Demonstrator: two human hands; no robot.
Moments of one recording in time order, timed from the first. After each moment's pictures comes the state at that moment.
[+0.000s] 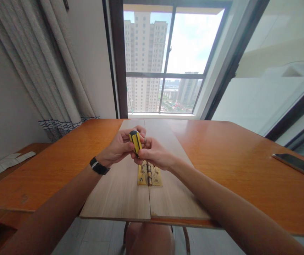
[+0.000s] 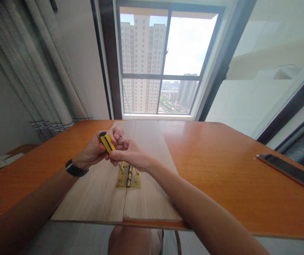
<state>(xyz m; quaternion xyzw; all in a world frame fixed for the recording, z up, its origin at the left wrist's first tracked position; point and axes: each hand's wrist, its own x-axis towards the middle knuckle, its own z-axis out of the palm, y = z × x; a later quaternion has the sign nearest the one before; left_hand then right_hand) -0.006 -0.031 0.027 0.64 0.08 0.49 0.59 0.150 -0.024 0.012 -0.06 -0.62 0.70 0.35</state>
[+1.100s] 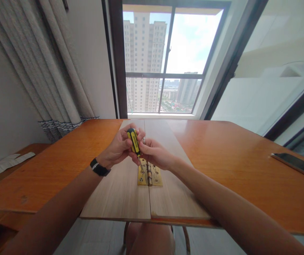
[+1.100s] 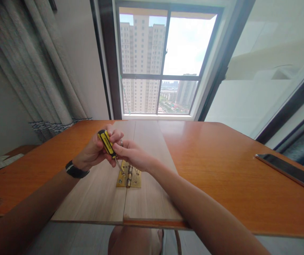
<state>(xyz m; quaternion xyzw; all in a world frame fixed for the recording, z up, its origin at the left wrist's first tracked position) -0.003 -0.029 0.026 0.58 0.03 0.50 0.65 0.150 -0.024 0.014 -0.06 -0.62 0.71 0.33</state>
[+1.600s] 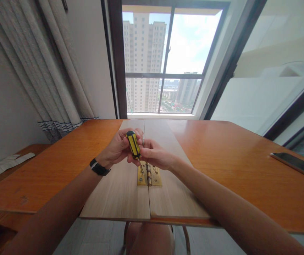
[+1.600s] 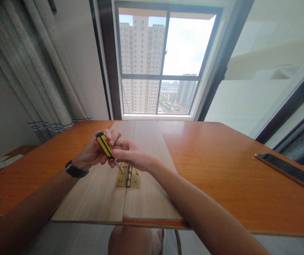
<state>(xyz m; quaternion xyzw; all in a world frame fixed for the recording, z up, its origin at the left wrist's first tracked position) -0.006 -0.028 0.024 0.62 0.04 0.48 0.62 0.153 -0.025 0.015 -0.07 -0.63 0.71 0.31</state>
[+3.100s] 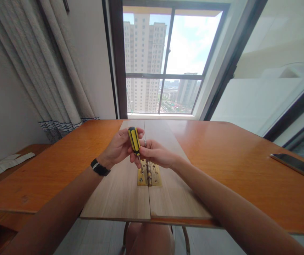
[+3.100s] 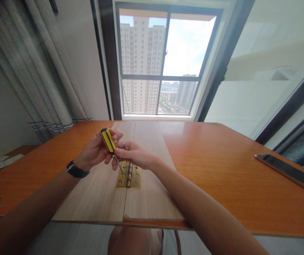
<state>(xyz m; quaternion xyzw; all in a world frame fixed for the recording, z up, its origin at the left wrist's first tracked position) -0.004 -0.029 0.028 0.55 0.09 0.52 0.65 0.159 -0.014 0.011 -0.02 -0.65 0.71 0.27</state>
